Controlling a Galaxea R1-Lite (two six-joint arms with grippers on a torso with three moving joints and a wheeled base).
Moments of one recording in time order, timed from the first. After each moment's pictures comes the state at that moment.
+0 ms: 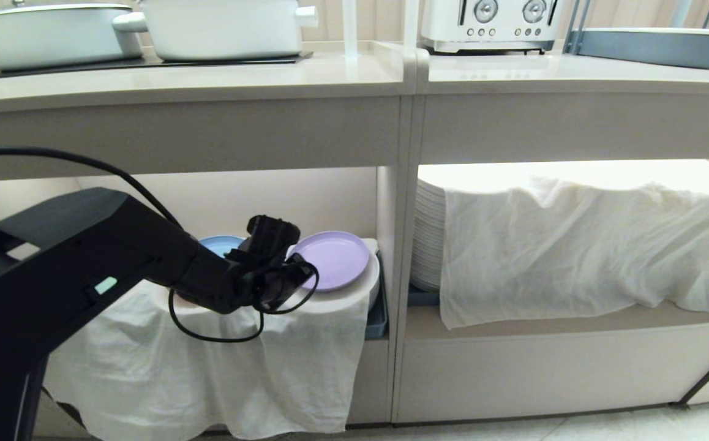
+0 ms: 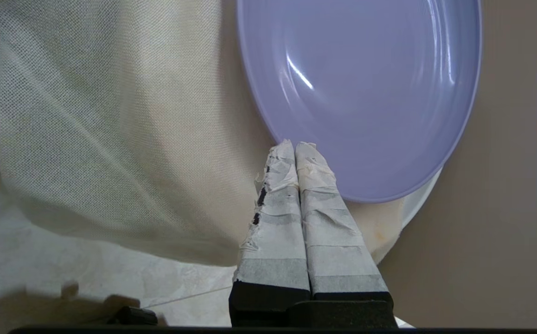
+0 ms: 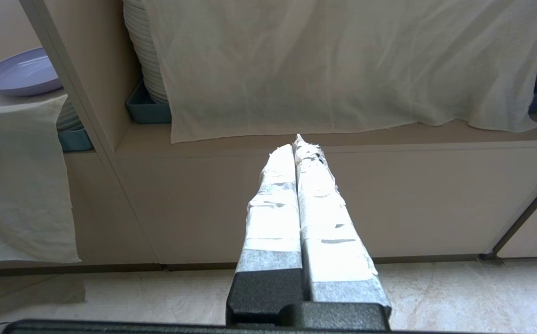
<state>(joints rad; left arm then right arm) -0.39 2.22 -1.18 -0.32 0.14 -1.02 0.00 0.00 0.00 0.00 0.00 0.01</state>
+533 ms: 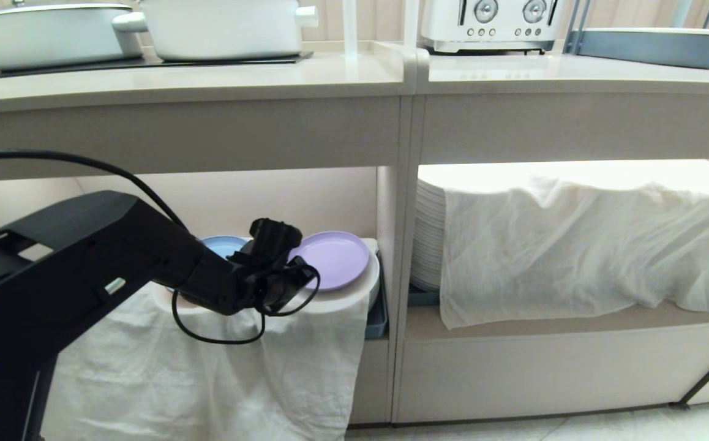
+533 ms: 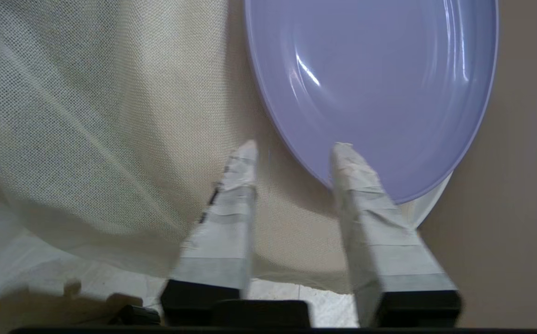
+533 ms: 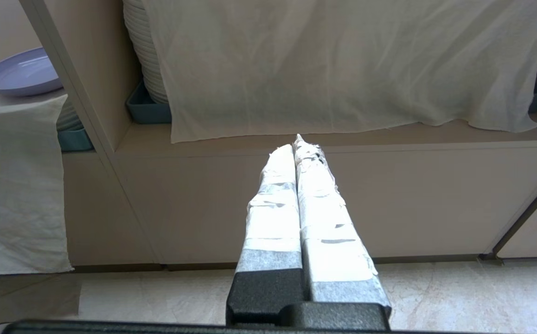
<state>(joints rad) -0.39 2.24 -1.18 -0.32 0.13 -1.02 0.00 0.00 0.00 0.00 0.00 0.01</state>
